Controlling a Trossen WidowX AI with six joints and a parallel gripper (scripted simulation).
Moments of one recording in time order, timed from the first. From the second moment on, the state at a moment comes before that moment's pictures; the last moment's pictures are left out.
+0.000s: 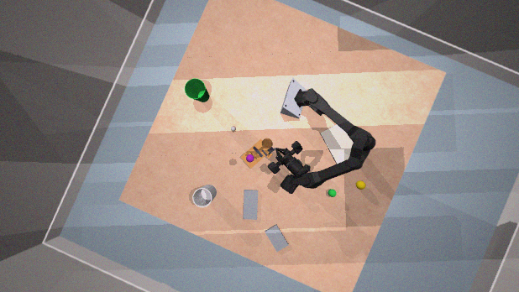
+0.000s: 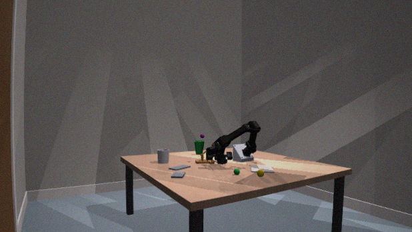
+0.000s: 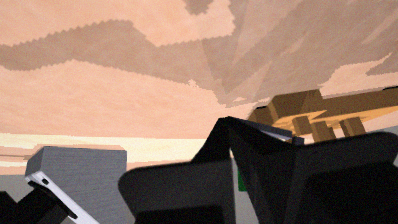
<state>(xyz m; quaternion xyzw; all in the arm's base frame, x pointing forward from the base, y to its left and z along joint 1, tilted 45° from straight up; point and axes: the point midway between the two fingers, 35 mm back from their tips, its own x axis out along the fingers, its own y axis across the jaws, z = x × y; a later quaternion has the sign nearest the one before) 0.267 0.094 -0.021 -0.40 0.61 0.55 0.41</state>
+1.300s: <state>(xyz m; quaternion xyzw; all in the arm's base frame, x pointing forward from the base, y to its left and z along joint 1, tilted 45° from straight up) 0.418 0.013 0.034 -0.20 0.62 0.36 0.67</state>
